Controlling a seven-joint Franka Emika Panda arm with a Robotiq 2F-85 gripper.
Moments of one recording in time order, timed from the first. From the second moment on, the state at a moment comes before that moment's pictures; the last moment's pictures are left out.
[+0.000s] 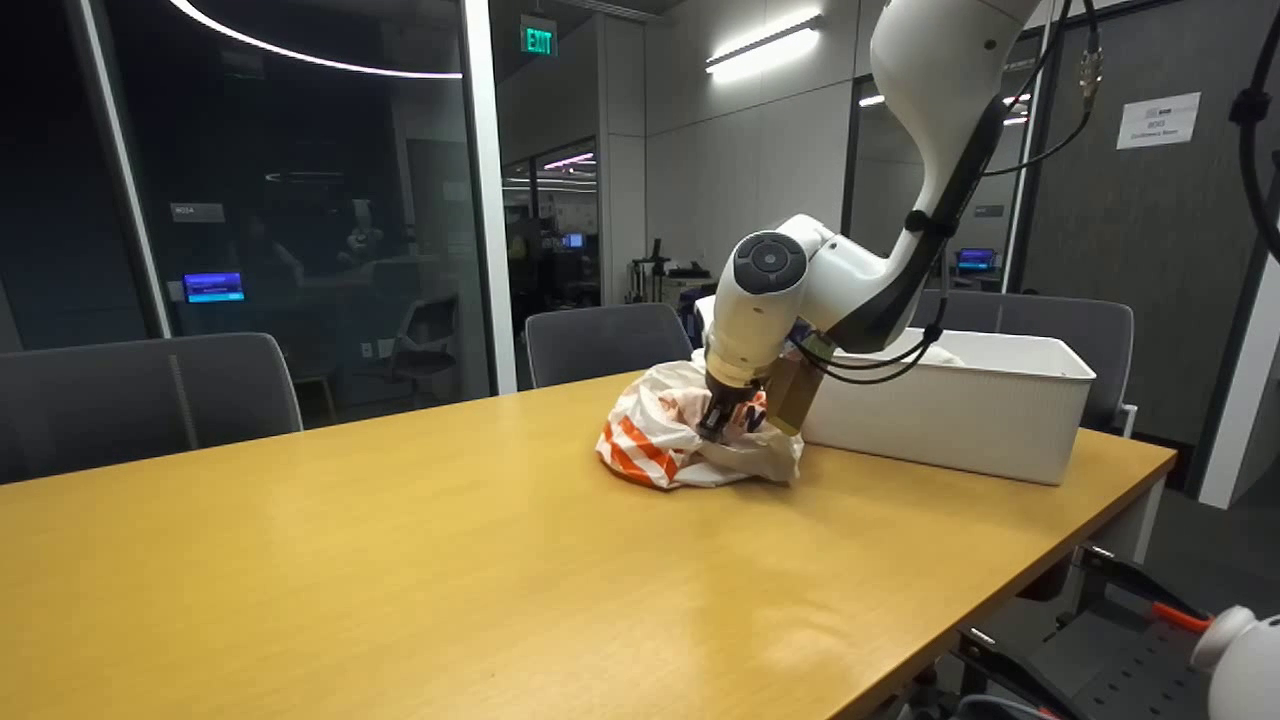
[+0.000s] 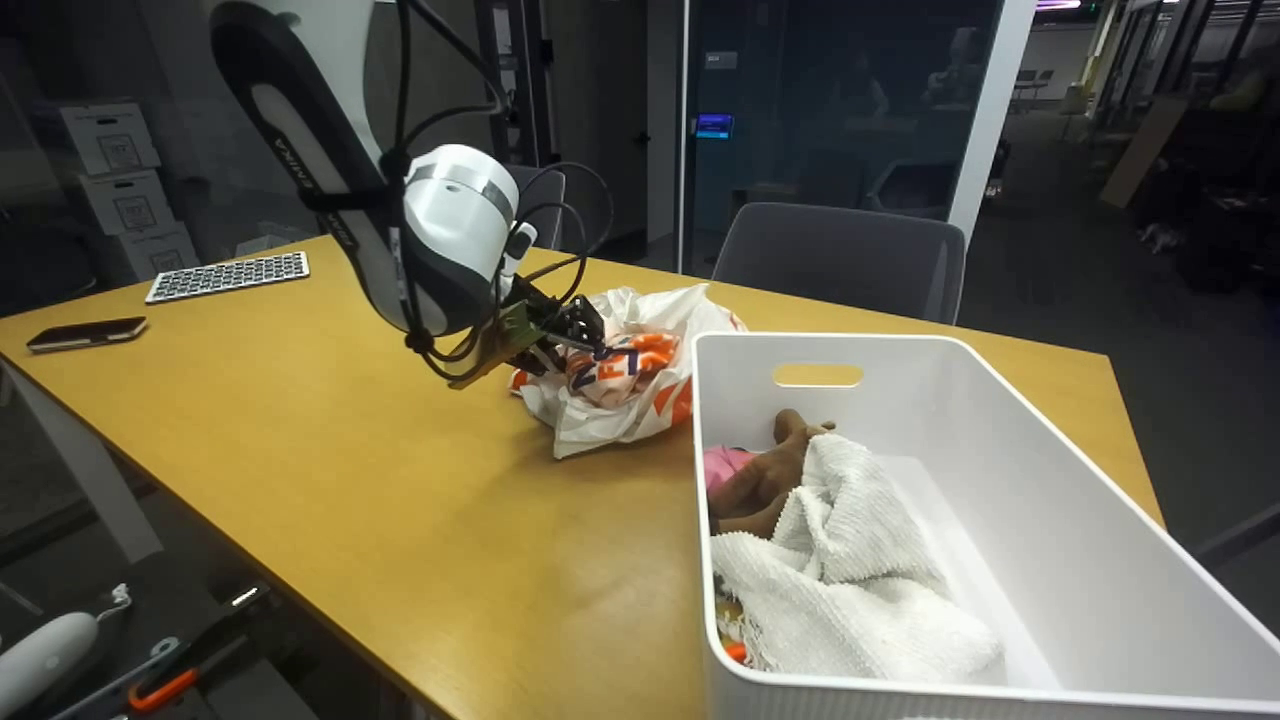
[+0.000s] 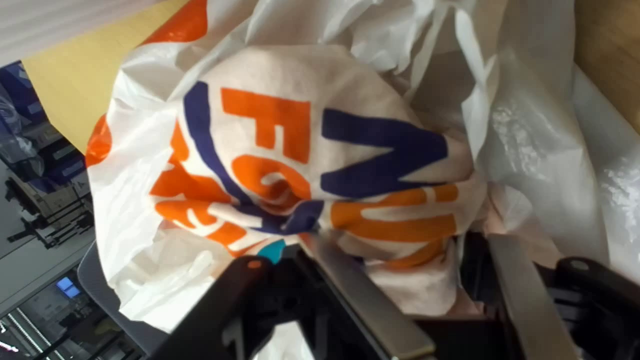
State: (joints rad) arm 0.19 0.44 0.04 -2.15 -1.81 2.66 1.30
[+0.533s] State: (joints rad) arm 0.19 0.34 0.04 -2.17 -1.81 2.68 1.31
